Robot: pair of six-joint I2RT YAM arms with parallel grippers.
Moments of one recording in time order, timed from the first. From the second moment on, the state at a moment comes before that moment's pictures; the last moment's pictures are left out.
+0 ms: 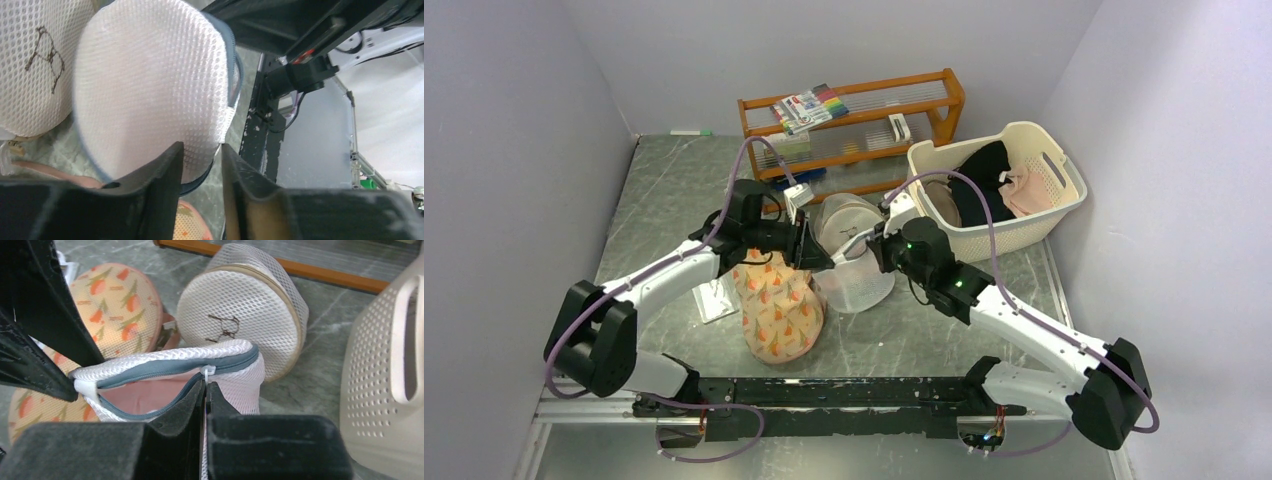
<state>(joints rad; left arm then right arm) -0.50 1.42 0.87 0.02 0.92 -0.26 0.76 1.07 0.75 -0.07 0.17 0.12</state>
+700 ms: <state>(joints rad) -0.70 1.34 0.95 0.04 0.63 -0.38 0.76 1.03 0.73 -0.05 -0.01 0.12</state>
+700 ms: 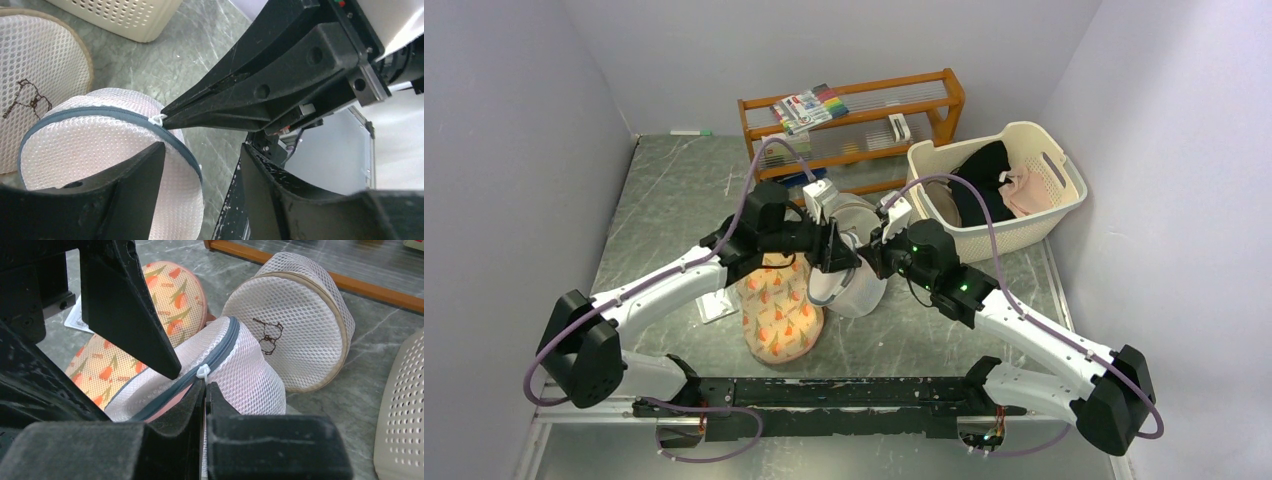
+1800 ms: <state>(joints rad) -0.77 1.36 0.98 -0.08 0.36 -0.23 0.76 1.07 0.72 -0.01 0.07 0.18</state>
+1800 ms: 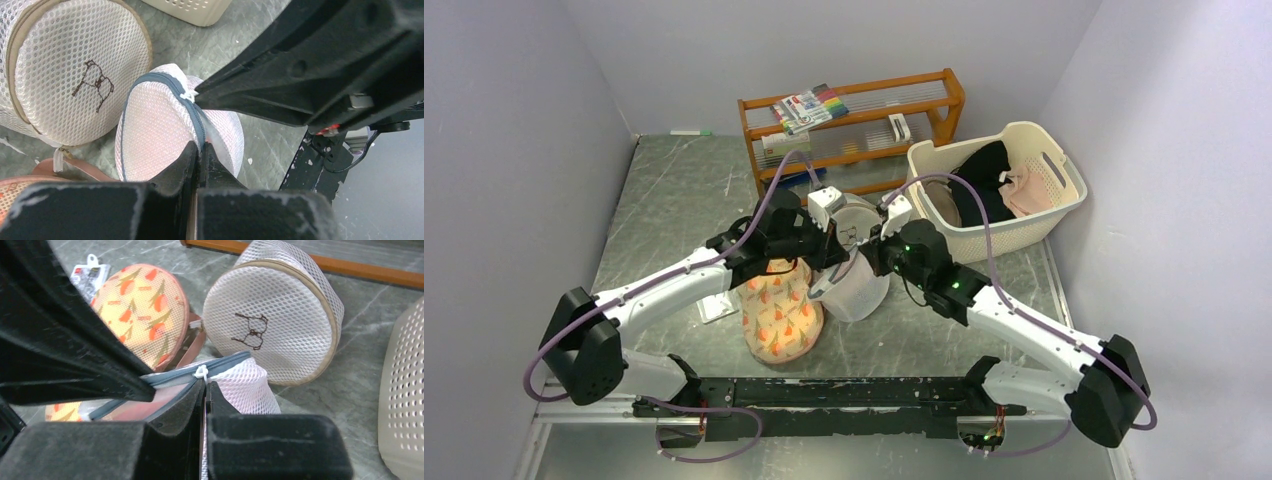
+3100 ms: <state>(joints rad) -0.80 1.35 1.00 -0.14 0.36 -0.24 0.55 1.00 0.62 0.06 -0.41 0.20</state>
